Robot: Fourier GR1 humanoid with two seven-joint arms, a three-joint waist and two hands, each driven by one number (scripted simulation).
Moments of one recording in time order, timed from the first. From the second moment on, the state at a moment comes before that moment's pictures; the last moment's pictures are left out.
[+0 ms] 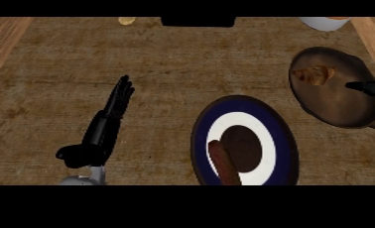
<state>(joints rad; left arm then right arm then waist) -0.02 0.06 -0.18 -1.58 0.01 0.04 -0.12 -0.77 -0.66 -0.71 -0.21 0.47 0.26 -0.68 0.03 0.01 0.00</state>
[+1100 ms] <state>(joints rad) -0.02 0.06 -0.16 -1.60 0.02 0.04 -0.09 -0.49 -0.76 -0.61 -0.29 0.43 0.46 -0.84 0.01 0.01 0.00</state>
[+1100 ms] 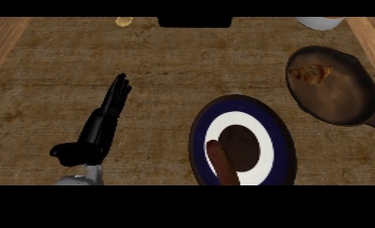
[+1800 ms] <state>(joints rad) -0.04 0.06 -0.14 -1.58 0.02 0.02 -0.10 -0.45 -0.78 -0.54 -0.31 0.40 0.41 -0.88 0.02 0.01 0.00</state>
